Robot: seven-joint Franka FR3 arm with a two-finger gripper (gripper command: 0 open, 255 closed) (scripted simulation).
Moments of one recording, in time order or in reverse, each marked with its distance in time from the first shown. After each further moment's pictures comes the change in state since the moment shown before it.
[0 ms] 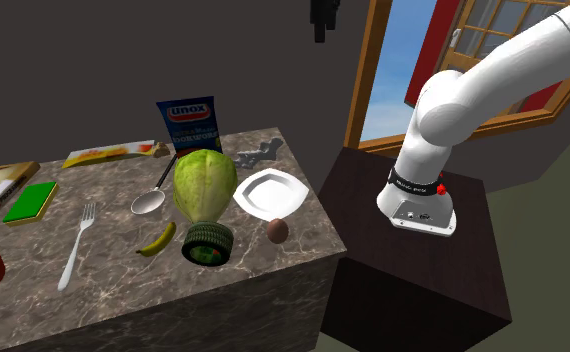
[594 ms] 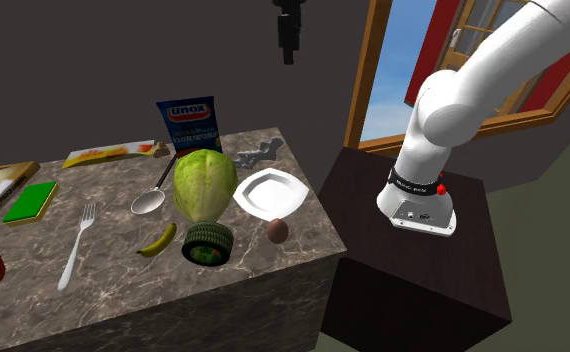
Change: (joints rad) arm 0.071 0.209 0.012 0.026 0.020 0.173 -0.105
